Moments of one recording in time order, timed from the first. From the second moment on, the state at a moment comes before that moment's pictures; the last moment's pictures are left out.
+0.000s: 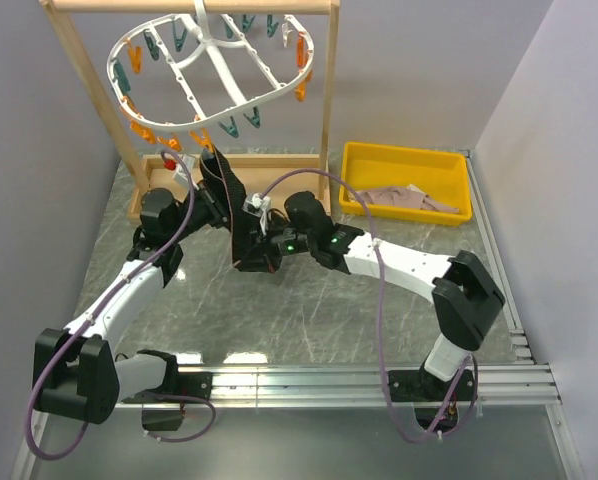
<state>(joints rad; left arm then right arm) -0.20 1.18 0.75 0.39 0.61 -0.91 0.87 1.66 1.21 0.06 -0.67 0.19</state>
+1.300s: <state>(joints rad) 0.07 0.96 0.84 0.00 0.77 -0.69 0.86 2.00 1.40 0.10 -0.18 0.27</state>
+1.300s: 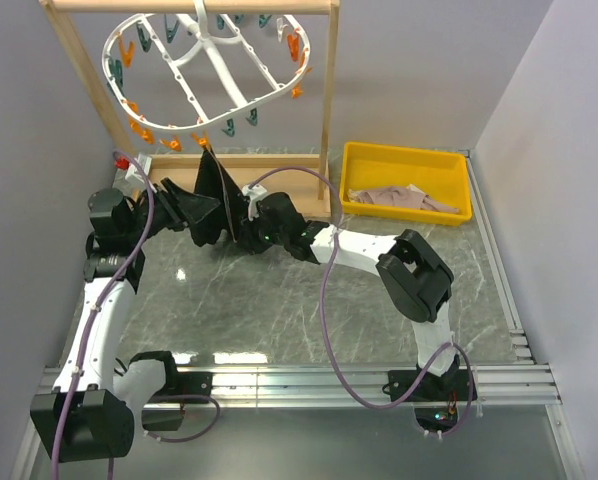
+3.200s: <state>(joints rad) -0.43 1.25 0.84 0.73 0.20 -0.13 0.52 1.49 1.39 0.15 -0.26 0.33</state>
